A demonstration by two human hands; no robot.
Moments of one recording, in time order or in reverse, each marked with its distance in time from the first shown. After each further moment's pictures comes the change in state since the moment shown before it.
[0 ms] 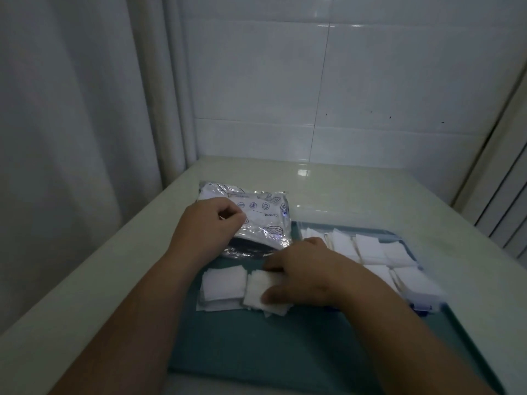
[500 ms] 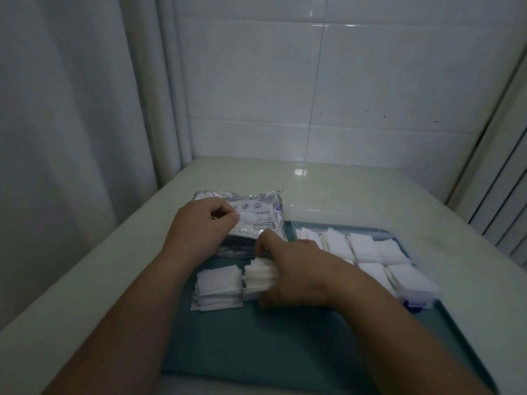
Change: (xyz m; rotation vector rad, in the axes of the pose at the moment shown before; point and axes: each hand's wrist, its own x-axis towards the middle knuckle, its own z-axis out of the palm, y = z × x) left_hand -0.001 0.002 -0.001 -0.005 -0.014 -0.010; right_hand -0.009 0.000 -0.001 0.320 0.041 0.027
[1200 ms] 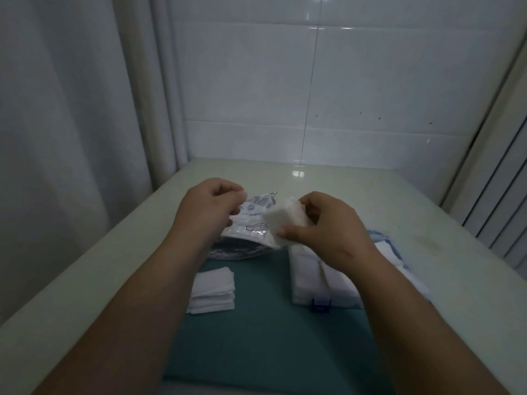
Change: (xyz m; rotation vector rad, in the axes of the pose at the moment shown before) left_hand 0.008 0.040 0.008 -0.533 0.015 -0.205; right_hand 0.007 0.041 -0.025 0.372 0.603 0.130
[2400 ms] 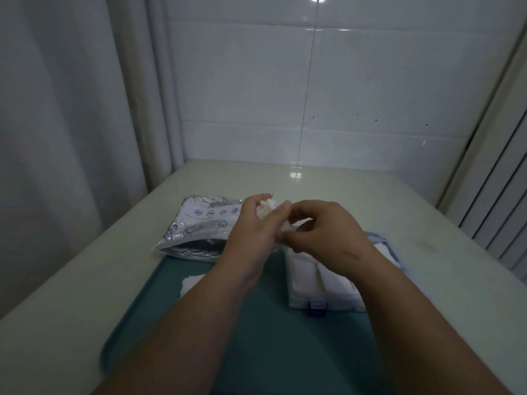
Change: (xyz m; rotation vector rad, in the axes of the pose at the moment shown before) left_hand -0.025 -0.015 0.065 -0.375 -0.196 -0.150; right_hand -0.003 0.001 -0.005 0.123 -0.126 -0.048
